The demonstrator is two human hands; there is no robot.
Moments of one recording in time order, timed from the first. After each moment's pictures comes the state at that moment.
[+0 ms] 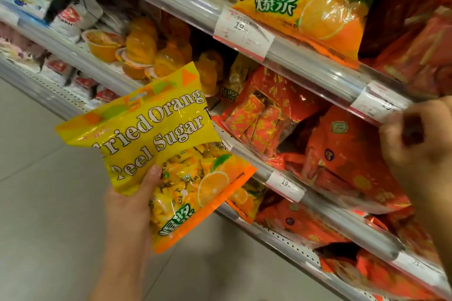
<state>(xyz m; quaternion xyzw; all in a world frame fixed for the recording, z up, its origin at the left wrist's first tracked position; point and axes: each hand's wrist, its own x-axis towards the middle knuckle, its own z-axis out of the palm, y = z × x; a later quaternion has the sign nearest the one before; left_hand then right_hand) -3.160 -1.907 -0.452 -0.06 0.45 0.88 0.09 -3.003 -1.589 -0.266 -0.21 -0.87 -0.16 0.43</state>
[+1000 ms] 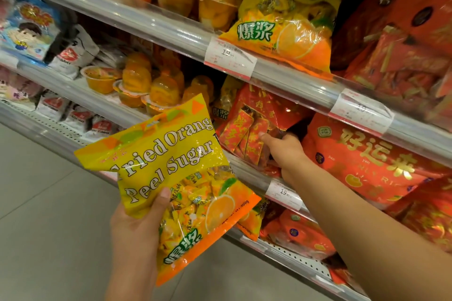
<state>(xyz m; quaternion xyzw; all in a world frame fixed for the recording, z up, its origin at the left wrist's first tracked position) -3.155 -1.913 -0.456 -0.05 0.52 0.85 0.10 -3.139 -1.646 -0.361 -0.43 -0.74 0.47 0.22</state>
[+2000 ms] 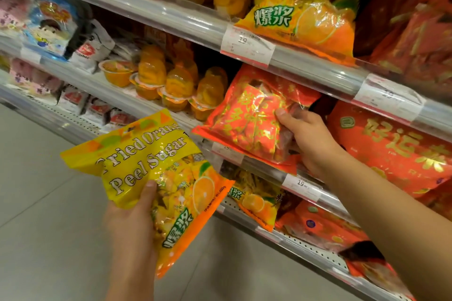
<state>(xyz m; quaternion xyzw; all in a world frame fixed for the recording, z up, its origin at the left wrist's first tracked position) -3.173 -1.940 -0.466 -0.12 0.53 0.84 0.04 -3.123 -1.670 -0.335 -0.24 -0.75 0.56 0.24</state>
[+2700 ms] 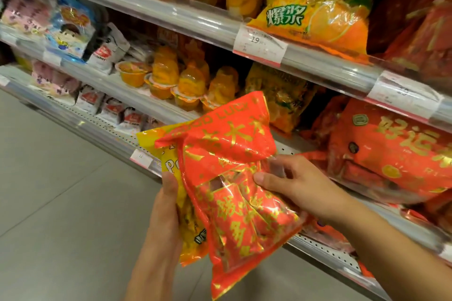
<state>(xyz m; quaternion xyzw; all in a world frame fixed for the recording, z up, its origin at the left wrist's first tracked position) -3.161 -1.933 -0.452 0.07 0.43 0.86 0.27 -3.070 -1.730 -0.351 -0.10 -0.92 0.39 0.04</state>
